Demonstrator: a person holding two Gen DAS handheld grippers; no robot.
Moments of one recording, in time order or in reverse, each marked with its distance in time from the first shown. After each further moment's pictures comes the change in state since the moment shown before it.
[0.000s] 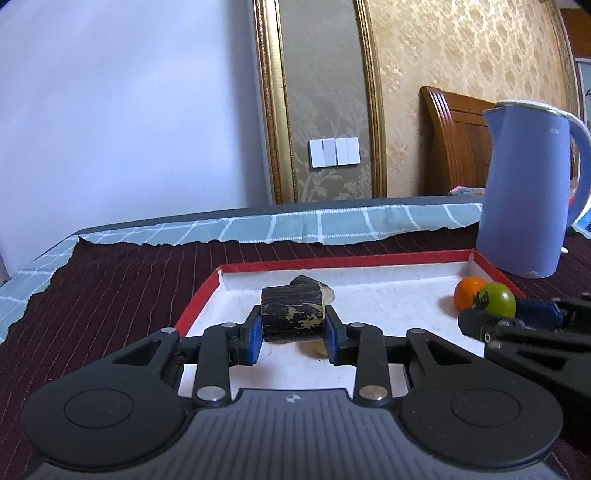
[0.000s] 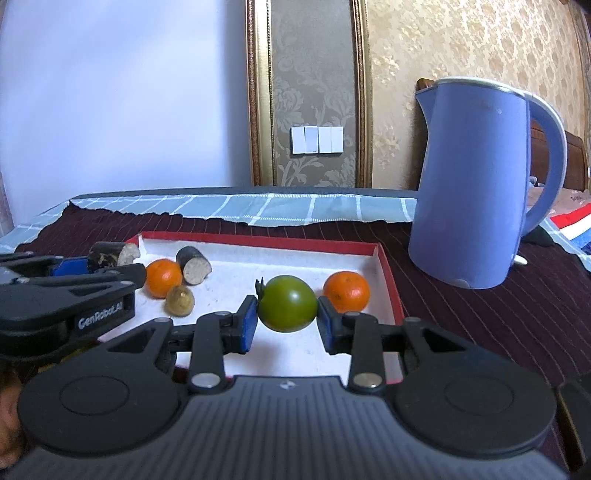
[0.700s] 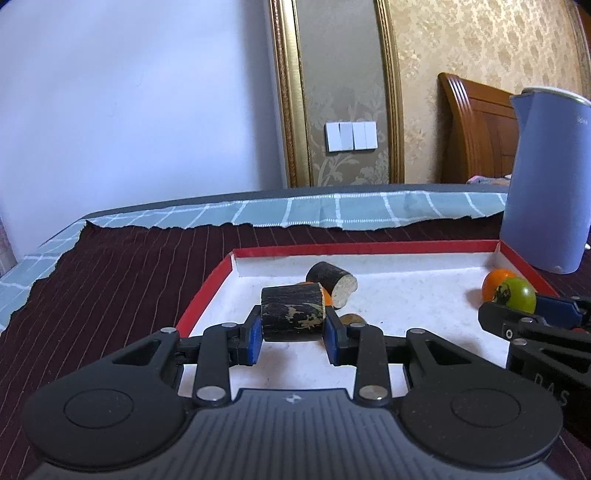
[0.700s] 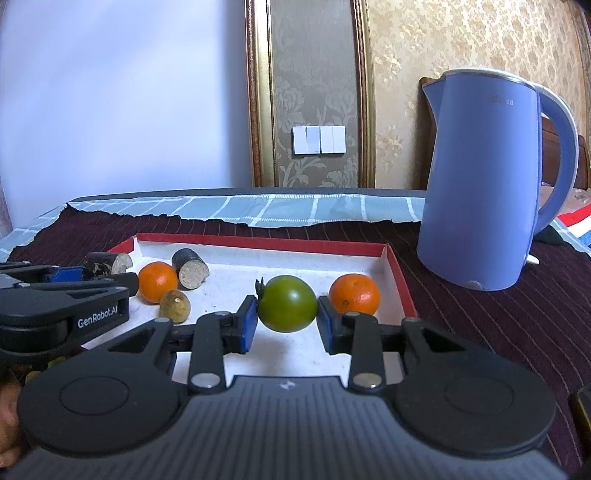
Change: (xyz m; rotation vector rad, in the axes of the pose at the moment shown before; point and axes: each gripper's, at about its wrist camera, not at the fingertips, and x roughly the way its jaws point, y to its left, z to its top) left arm 0.020 0.007 0.001 -0.017 0.051 0.042; right arm 0.017 0.001 -0.001 0.004 -0.003 0.004
